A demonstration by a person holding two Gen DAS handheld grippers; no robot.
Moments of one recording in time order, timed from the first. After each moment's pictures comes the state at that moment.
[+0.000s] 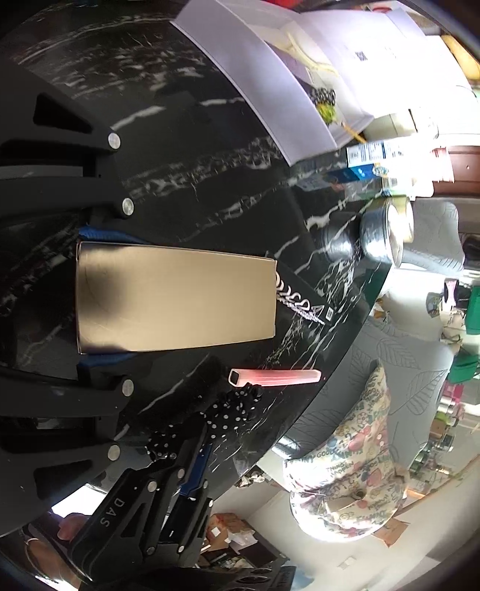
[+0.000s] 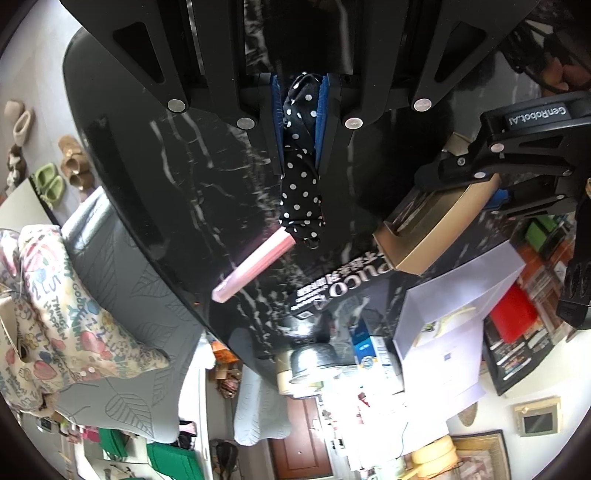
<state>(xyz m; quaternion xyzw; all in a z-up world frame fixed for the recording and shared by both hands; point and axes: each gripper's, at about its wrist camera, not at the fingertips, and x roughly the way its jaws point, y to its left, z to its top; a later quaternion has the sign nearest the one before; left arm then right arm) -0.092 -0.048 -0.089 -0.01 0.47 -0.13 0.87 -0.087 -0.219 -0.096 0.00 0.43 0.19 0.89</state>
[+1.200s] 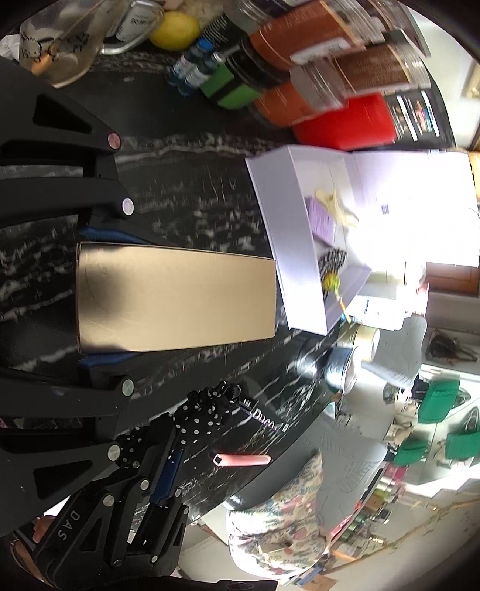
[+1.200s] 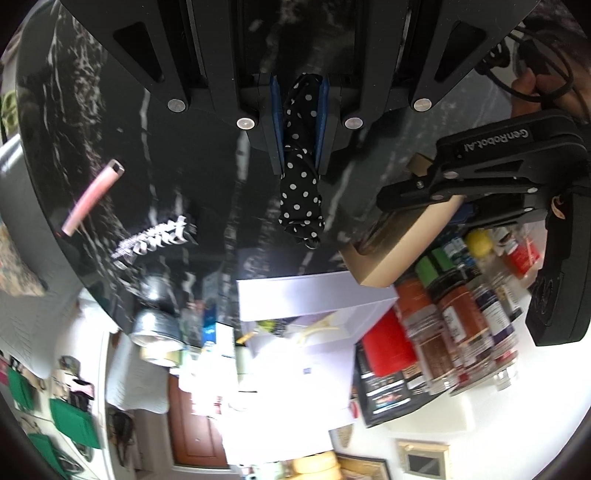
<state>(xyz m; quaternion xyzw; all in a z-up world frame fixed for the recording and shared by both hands) -0.173 0.069 -0.059 -0.08 0.42 0.02 0.90 -0.135 -0.100 -0.062 -0.05 0.39 0.36 0.85</state>
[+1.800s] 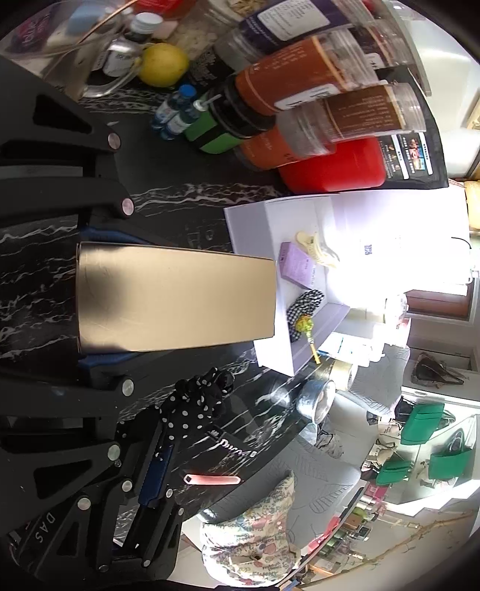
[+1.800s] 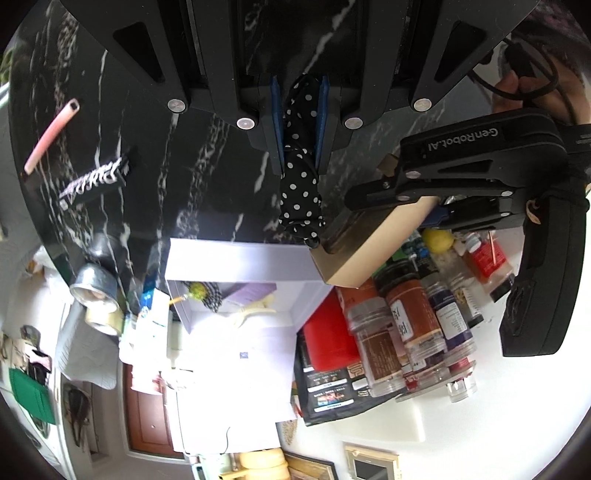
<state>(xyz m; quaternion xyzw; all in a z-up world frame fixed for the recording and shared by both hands) -0.173 0.108 -0.036 -0.09 0.40 0.06 0.91 -0.138 -0.047 -0.035 -0.08 0.36 0.42 0.83</state>
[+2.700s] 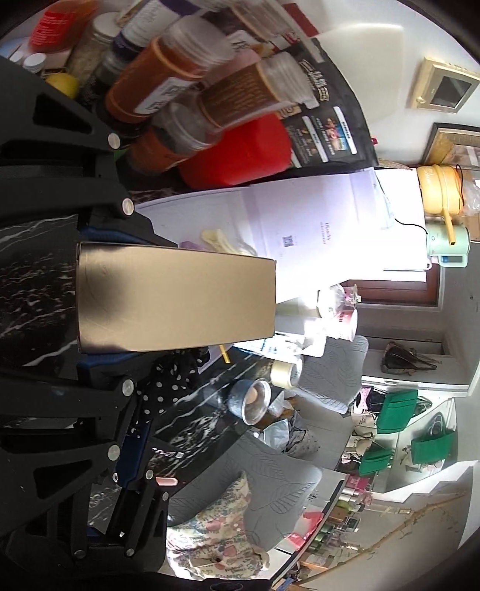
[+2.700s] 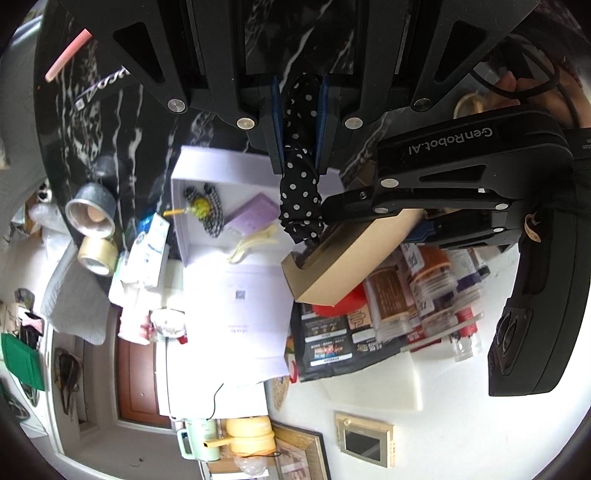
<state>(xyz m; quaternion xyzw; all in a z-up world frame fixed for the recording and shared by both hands) -0.110 0.117 0.031 -0.05 0.34 0.06 0.94 -0.084 -0.020 0.017 -0.08 0.30 0.44 0.84</state>
